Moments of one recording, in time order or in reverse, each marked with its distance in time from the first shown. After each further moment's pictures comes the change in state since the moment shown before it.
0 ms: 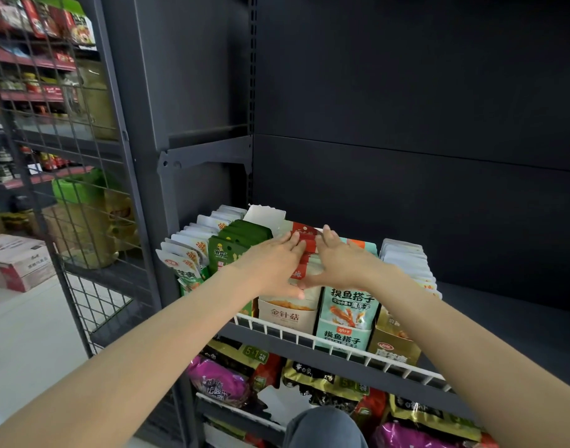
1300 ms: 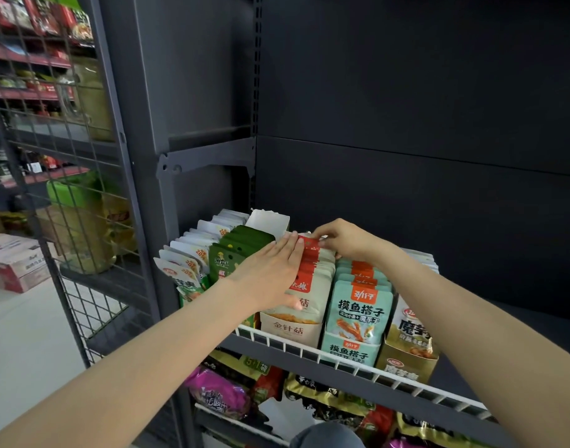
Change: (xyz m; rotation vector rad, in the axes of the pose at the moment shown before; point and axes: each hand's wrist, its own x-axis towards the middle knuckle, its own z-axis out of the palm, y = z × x) left_hand -0.003 -0.011 0.011 -0.017 0.057 0.002; right_hand 0.055 0.028 -0.019 0.468 0.064 -0.106
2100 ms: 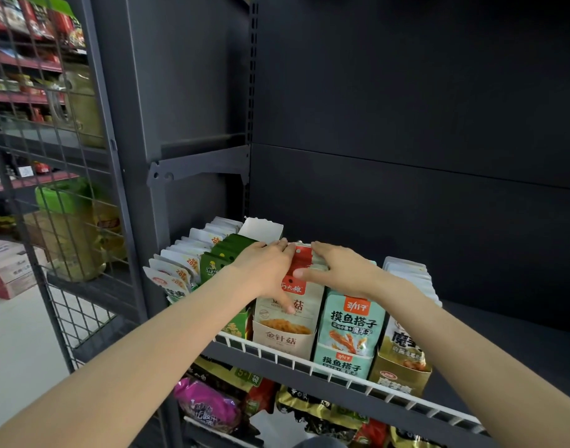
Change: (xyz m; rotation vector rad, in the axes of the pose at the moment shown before) left_hand 0.029 -0.008 -0.014 -0.008 -0.075 -0.077; right_hand -0.034 -0.008 0.012 -0.161 0.041 -0.027
